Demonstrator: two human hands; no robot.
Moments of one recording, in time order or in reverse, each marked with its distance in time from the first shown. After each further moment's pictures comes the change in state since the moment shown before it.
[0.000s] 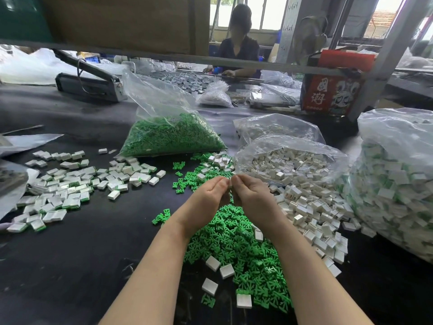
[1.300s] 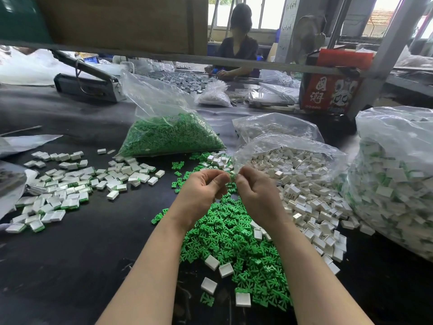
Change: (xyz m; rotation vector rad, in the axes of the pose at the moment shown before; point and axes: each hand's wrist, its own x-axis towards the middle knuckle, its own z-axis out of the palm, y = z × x) left_hand 0.003 0.005 -0.008 0.036 0.226 0.045; right_hand 0.004 0.005 -0.007 -0.287 0.200 -0.183
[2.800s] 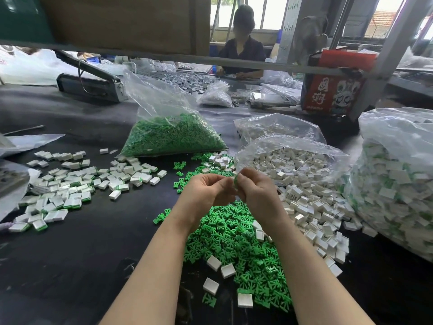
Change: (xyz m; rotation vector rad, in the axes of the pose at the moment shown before) left_hand -0.002 0.001 0.003 -0.191 -0.032 -0.148; right_hand 0.002 -0.003 0.005 0.324 -0.037 0.175
